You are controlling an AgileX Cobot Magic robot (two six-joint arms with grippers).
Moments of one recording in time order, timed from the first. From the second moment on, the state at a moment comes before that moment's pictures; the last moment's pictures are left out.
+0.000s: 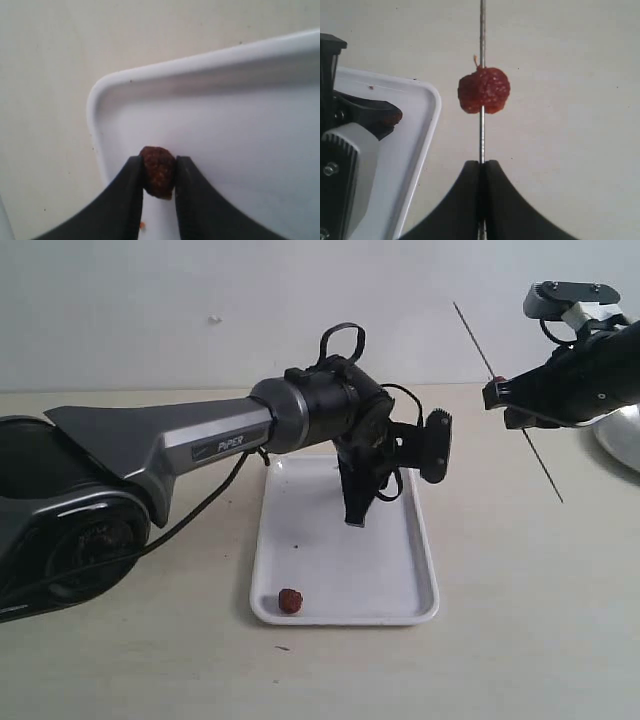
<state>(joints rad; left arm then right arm) -0.78 2.57 -2.18 0.27 0.73 0.94 -0.09 1.73 -1.09 0.63 0.44 -0.62</state>
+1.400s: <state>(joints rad) -0.43 2.34 -2.18 -1.27 0.84 0.41 -0.08 1.72 -0.85 1.29 0.75 -1.23</state>
